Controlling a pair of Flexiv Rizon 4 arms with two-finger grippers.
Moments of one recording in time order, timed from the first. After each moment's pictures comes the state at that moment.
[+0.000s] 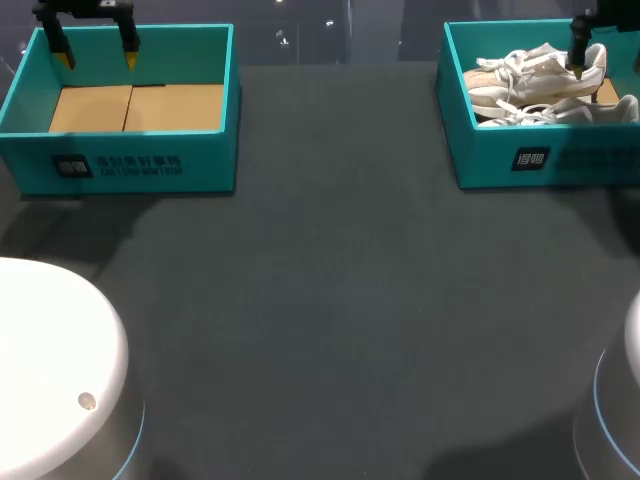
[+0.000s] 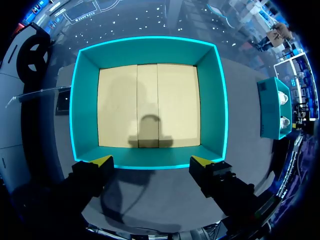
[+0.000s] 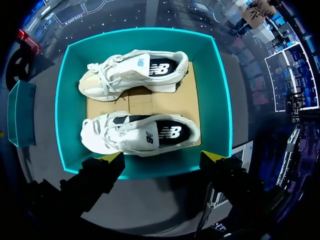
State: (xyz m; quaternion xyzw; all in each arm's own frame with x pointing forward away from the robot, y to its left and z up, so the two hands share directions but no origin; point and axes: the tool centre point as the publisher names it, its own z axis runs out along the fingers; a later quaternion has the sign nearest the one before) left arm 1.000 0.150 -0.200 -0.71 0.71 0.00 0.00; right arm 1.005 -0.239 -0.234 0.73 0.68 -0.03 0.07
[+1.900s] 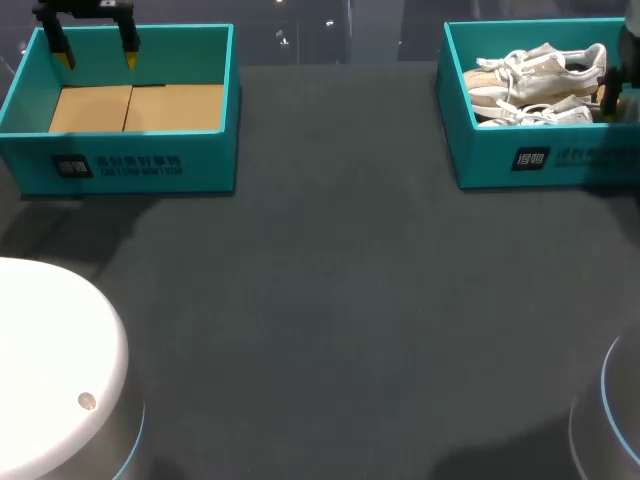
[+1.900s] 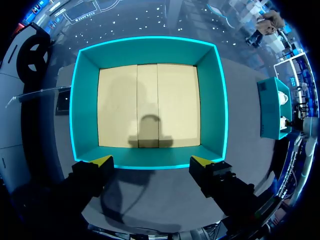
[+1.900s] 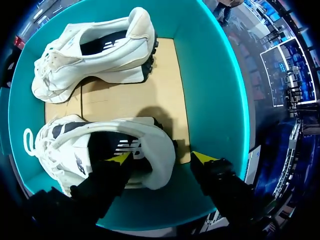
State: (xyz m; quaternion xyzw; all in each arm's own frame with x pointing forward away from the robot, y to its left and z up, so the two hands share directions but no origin) left arm 1.000 0.150 -0.200 -0.71 0.71 0.00 0.00; right arm 1.010 -0.317 -0.337 0.74 0.67 -0.04 0.08
